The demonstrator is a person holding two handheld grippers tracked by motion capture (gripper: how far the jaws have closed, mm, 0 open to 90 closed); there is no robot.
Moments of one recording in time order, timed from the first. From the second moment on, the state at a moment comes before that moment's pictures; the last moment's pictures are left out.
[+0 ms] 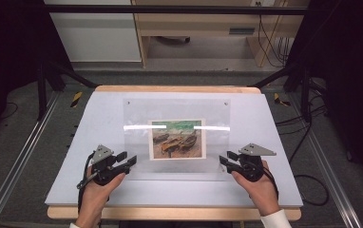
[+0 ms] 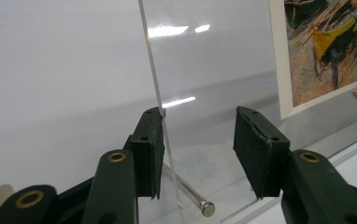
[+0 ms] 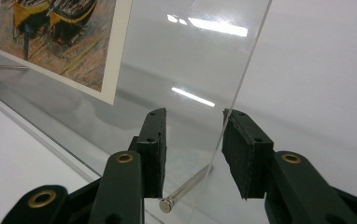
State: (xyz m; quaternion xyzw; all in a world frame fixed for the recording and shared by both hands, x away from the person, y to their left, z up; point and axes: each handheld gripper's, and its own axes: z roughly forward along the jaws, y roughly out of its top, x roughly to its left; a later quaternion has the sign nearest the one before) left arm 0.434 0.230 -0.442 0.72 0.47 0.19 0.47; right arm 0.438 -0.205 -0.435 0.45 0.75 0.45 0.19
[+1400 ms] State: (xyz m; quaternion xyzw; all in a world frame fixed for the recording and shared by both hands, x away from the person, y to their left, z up) left arm 0.415 0.228 -0.445 0.72 0.47 0.20 0.46; right arm 0.423 -0.204 -0.437 0.45 0.75 0.44 0.20
